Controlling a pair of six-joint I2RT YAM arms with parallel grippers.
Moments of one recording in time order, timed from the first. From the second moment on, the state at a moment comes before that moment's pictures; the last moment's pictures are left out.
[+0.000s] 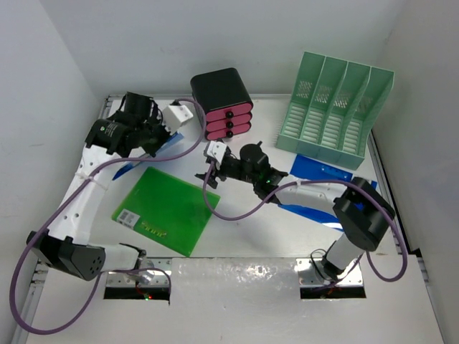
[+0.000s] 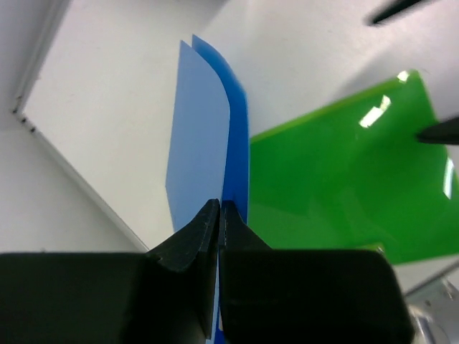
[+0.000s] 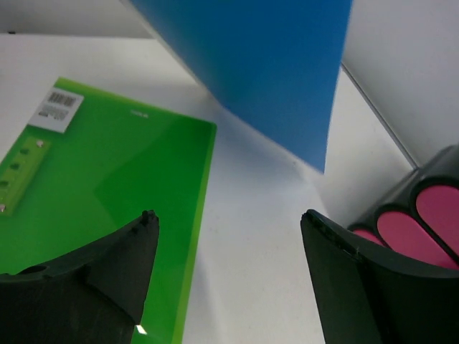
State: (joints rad) left arm -0.28 1.30 1.52 -1.05 0.07 0.61; right arm 0.84 1.60 0.87 0.58 -0.30 -0.34
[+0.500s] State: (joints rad) left arm -0.35 1.22 1.59 -1.32 0.24 0.80; right arm 0.84 1.74 1.01 0.62 -0.38 -0.35
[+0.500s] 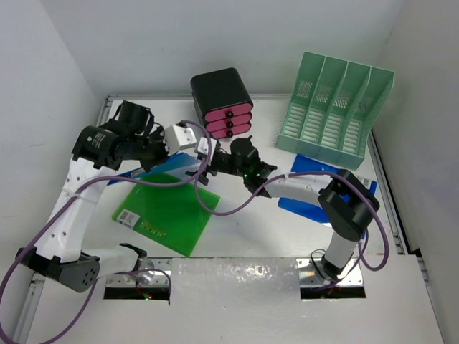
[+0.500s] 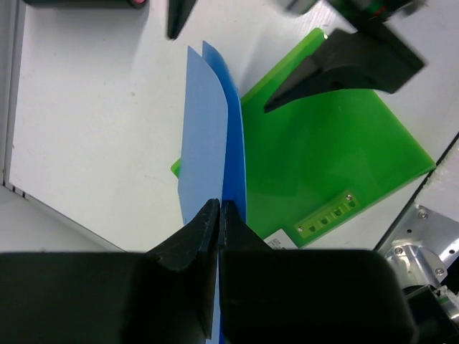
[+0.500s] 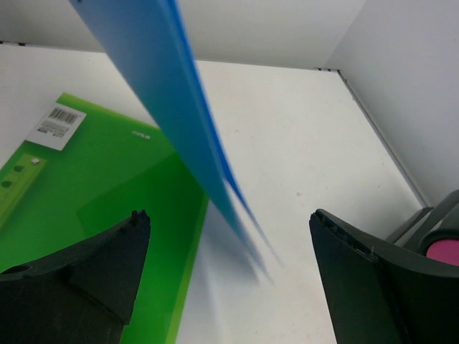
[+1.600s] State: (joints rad) left arm -0.15 1.31 1.86 -1.14 0.32 0.72; right arm 0.75 1.69 0.89 0.81 -0.72 -0.16
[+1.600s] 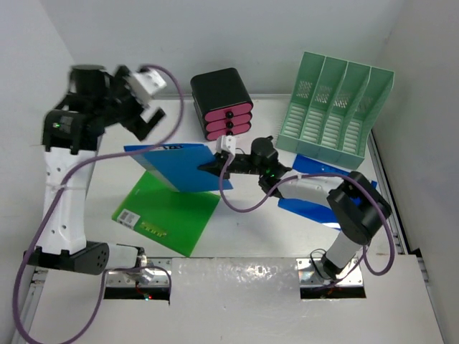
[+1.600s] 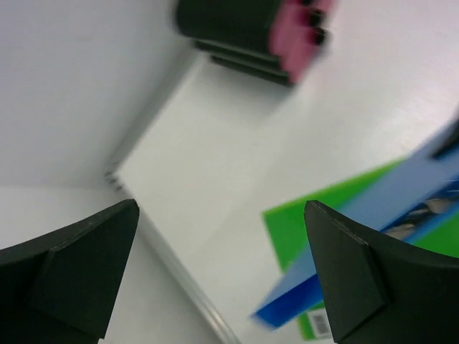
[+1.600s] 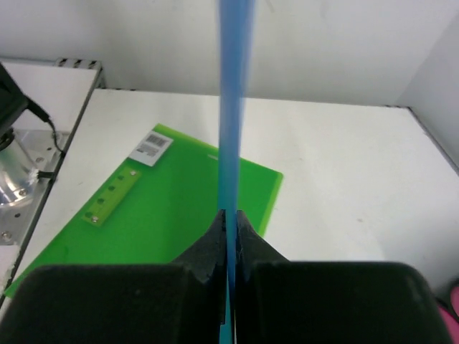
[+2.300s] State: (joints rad) left arm 0.11 1.35 1.42 -1.20 0.79 1.12; right arm 0.51 1.49 0.63 0.75 -0.80 -0.14
